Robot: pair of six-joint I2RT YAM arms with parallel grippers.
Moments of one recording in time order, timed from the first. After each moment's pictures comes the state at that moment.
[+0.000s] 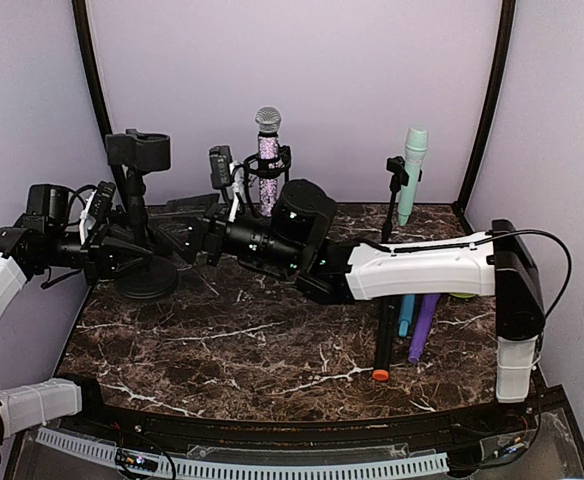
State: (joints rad) left arm -0.02 0.91 0.97 -0.80 1.32 0.54; right arm 1.19 1.99 1.61 0.71 -0.32 0.46
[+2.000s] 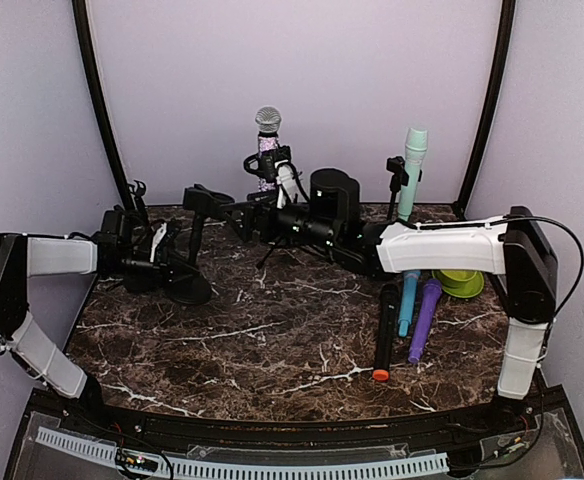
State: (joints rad) left arm -0.08 1.53 0.81 -0.14 1.08 0.63; right arm 0.97 1.91 1.45 0.46 -0.15 0.29
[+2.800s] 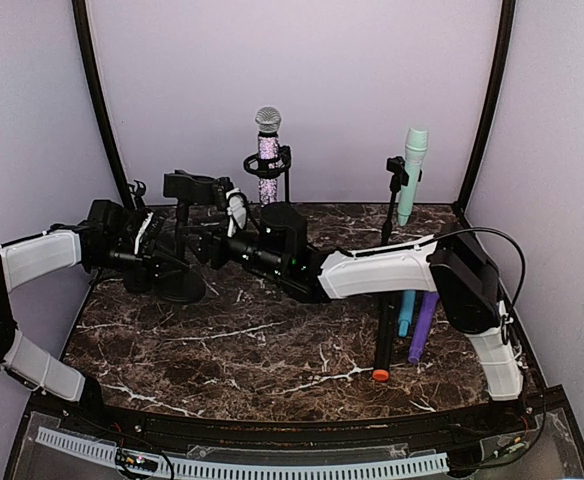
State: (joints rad) left arm -0.07 1.38 0.90 -0.50 1.19 0.71; right arm 1.09 2.22 1.68 0.67 -0.16 0.31
